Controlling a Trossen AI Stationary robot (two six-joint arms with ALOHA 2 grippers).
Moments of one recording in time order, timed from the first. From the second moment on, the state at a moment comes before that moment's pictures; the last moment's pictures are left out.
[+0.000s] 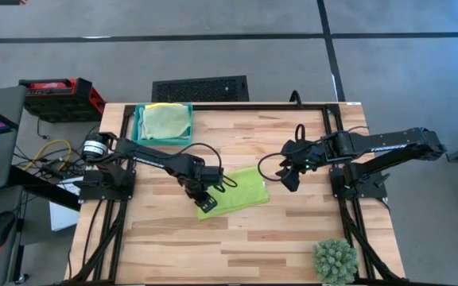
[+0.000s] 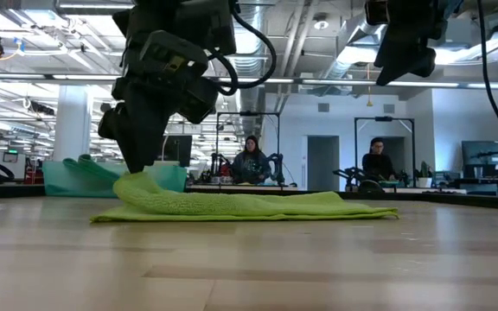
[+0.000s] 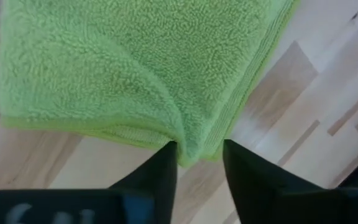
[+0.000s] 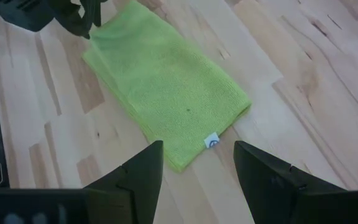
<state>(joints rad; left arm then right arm) -0.07 1.76 1.16 -0.76 0.31 -0.78 0.08 1.10 0.96 -0.78 0.08 0.54</state>
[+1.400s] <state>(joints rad) -0.07 1.39 1.25 -0.87 -0.07 -0.83 -0.32 1.82 1.15 -0.68 -0.18 0.08</state>
